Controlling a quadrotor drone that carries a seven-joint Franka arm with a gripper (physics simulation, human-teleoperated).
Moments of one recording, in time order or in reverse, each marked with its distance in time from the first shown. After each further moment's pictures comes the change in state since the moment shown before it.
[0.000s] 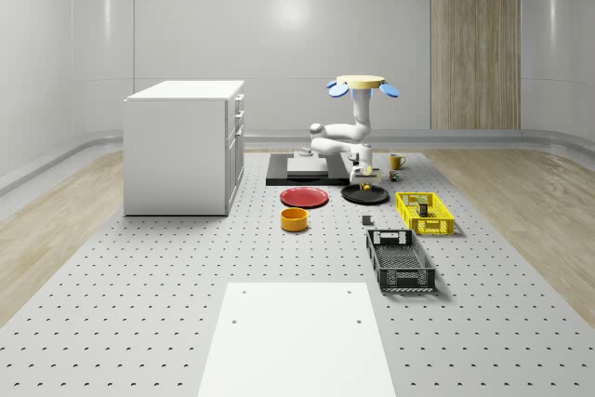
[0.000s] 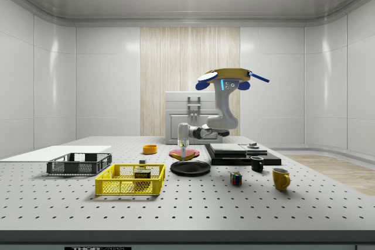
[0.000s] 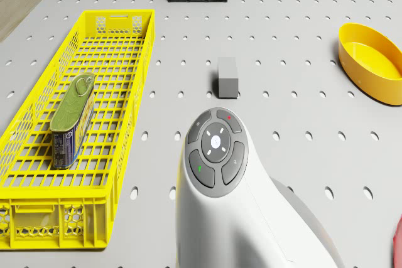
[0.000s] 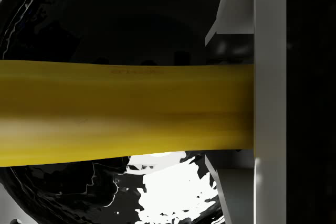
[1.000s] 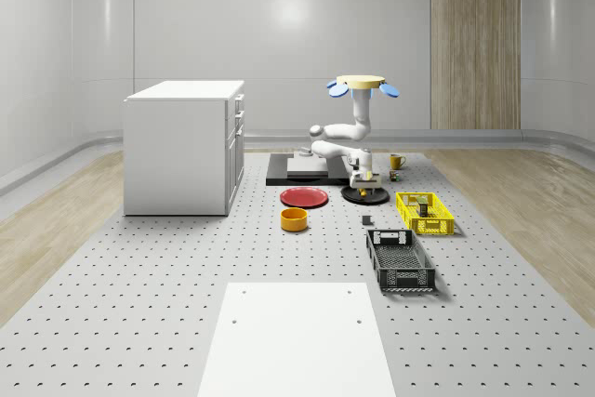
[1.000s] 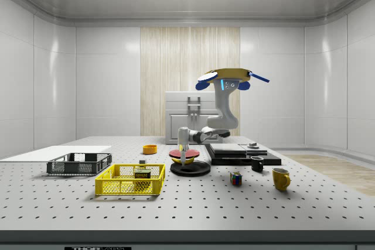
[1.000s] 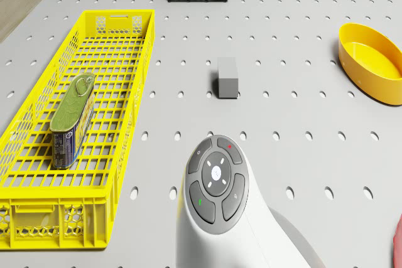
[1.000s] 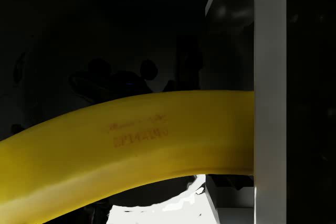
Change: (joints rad) arm -0.006 0.009 -0.094 0.030 -0.087 0.033 0.016
